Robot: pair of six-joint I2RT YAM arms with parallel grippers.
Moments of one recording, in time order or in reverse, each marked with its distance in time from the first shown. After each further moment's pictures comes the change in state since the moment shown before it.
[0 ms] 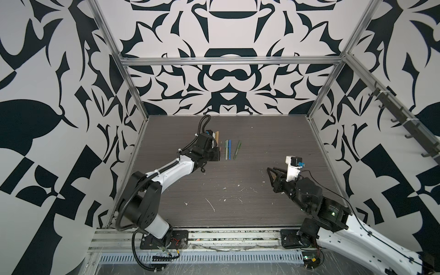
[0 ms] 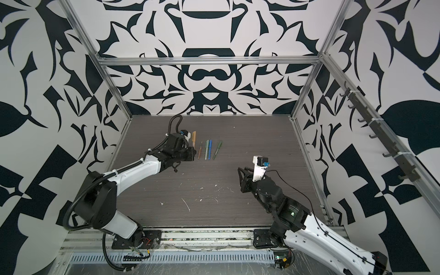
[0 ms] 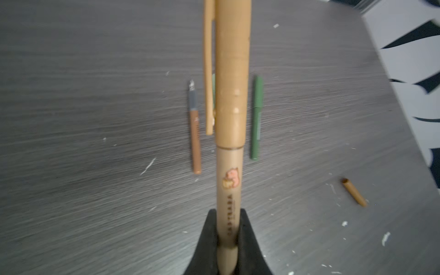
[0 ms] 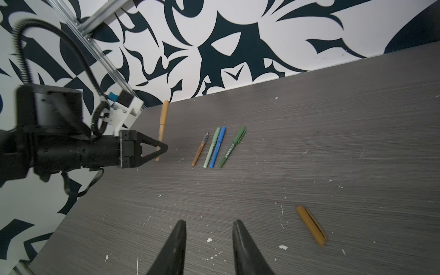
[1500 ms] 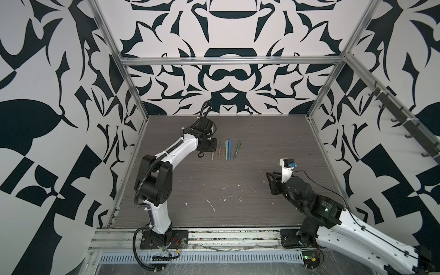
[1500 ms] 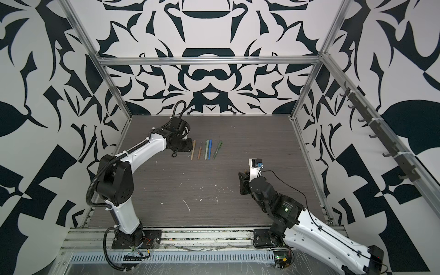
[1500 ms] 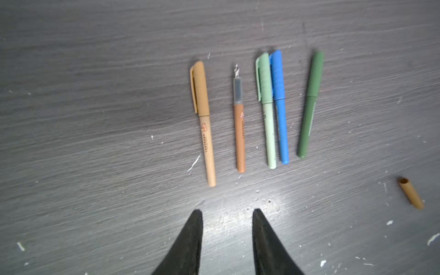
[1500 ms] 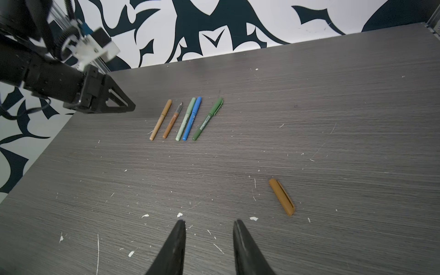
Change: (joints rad) left arm 0.064 0.187 0.375 -0.428 0.005 0.144; right arm -0.002 0.137 0.012 -0.097 0.009 -0.024
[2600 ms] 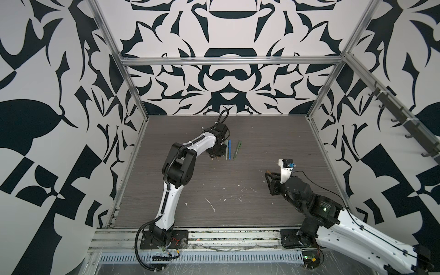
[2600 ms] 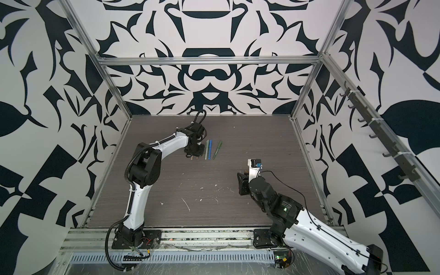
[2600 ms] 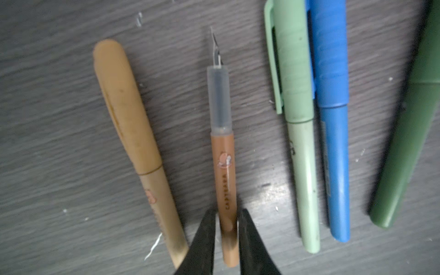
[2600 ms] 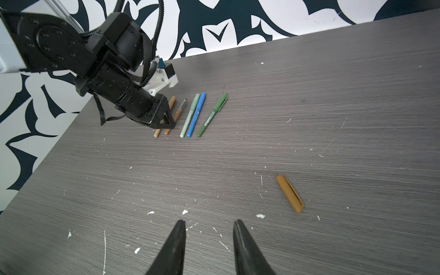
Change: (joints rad) left arm -0.080 0.406 0.293 -0.126 -0.124 0.084; right arm -0.001 -0.023 -0.013 0.011 -0.021 0.025
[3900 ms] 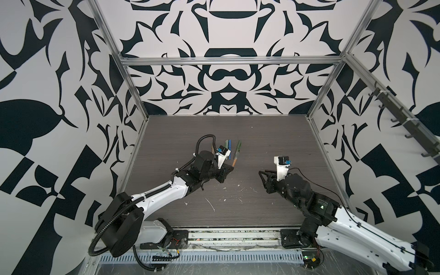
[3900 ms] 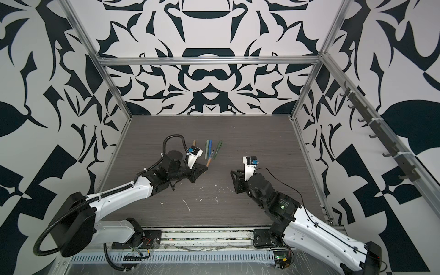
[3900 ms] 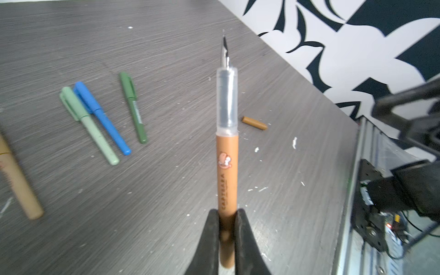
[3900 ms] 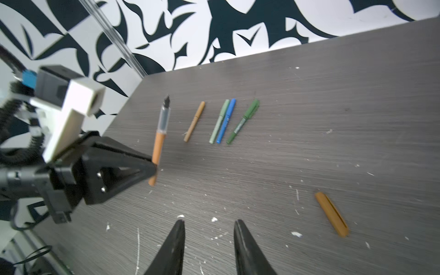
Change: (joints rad) left arm -0.203 -0.959 -1.086 0.940 0.376 -0.003; right arm -0.006 0.052 0.016 0.165 -0.154 -0.016
